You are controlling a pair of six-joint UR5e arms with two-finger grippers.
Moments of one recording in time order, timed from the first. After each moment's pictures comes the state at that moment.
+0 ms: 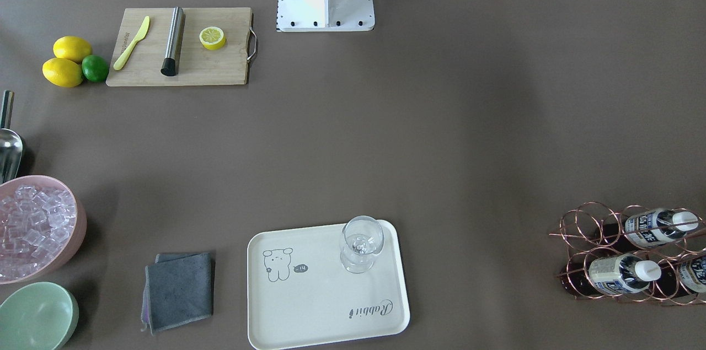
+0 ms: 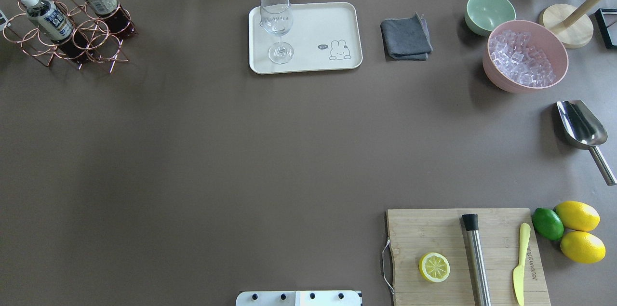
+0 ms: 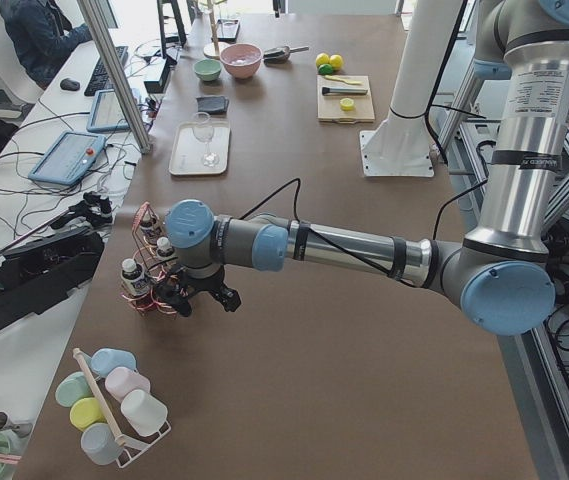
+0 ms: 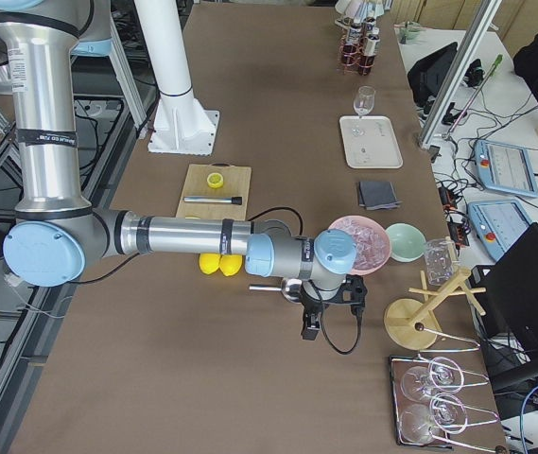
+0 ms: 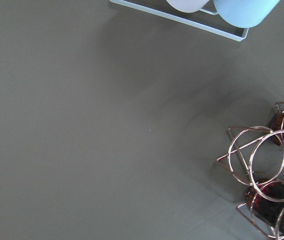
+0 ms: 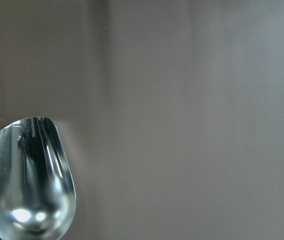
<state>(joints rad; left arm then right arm) -1.53 -1.71 -1.59 -1.55 -2.43 -1.11 1.52 -1.54 1.53 -1.61 2.30 0.04</state>
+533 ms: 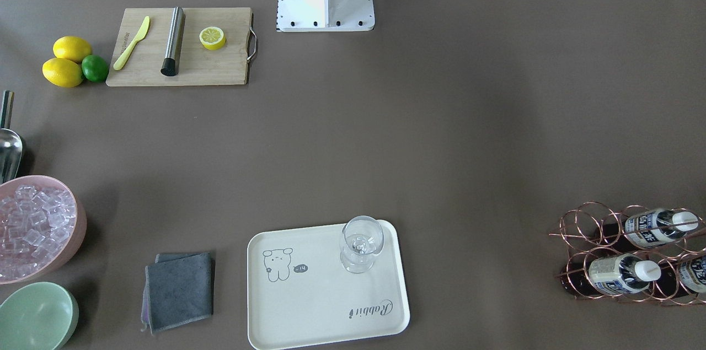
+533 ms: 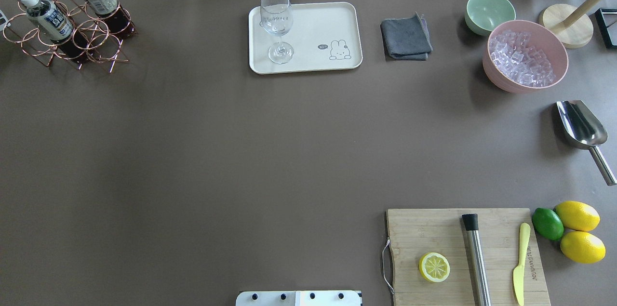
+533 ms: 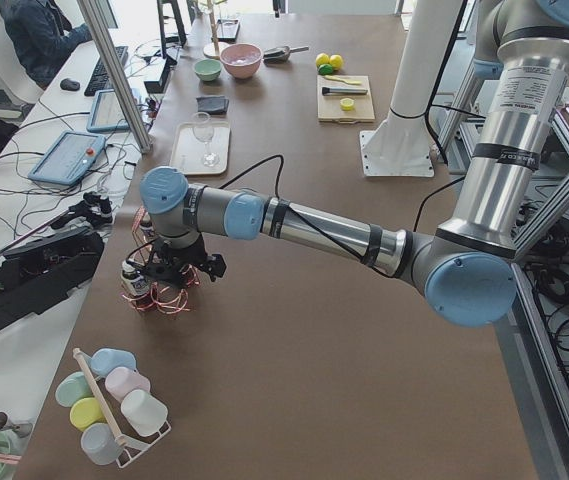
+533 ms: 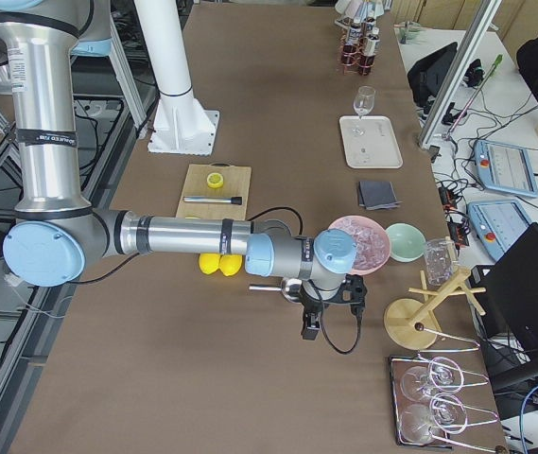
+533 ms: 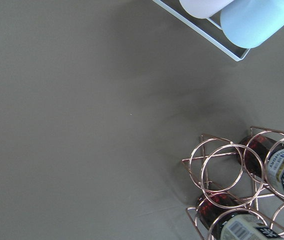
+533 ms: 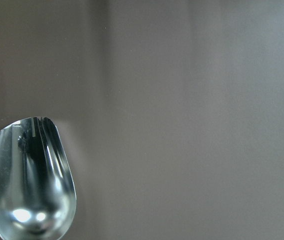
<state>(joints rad) -1.52 -1.82 -1.58 -1.47 -2.43 -1.47 1.52 -1.54 1.53 -1.61 2.30 0.04</state>
